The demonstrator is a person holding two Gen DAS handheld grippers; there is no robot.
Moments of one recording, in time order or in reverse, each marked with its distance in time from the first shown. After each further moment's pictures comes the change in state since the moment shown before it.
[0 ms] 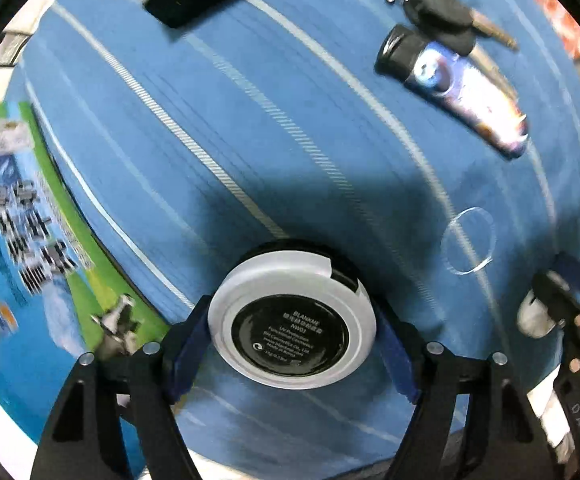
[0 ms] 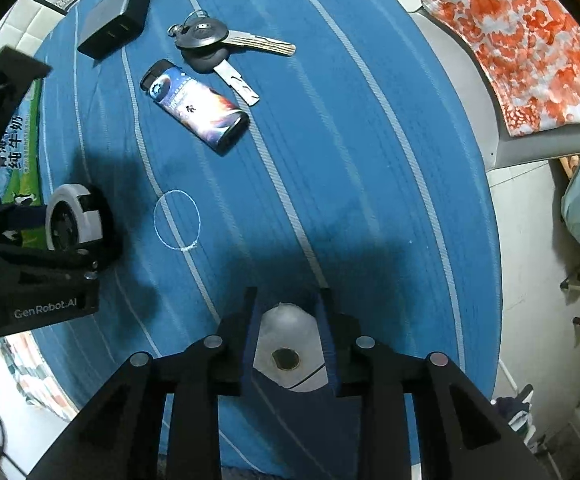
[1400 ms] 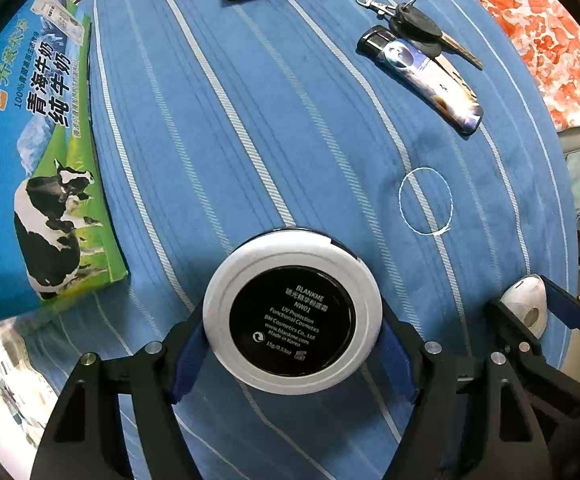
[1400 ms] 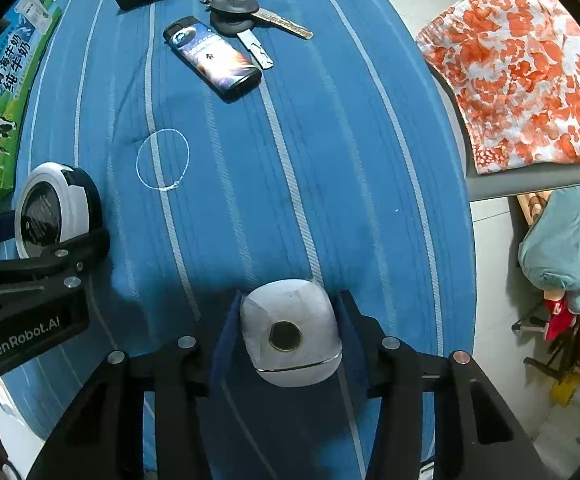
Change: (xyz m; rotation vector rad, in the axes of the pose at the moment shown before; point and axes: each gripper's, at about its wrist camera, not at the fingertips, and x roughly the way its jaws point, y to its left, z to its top) left arm 0.004 -0.031 -0.154 -0.182 -0.187 -0.095; right arm 0.002 0.028 -0.051 -0.132 -0.116 -0.198
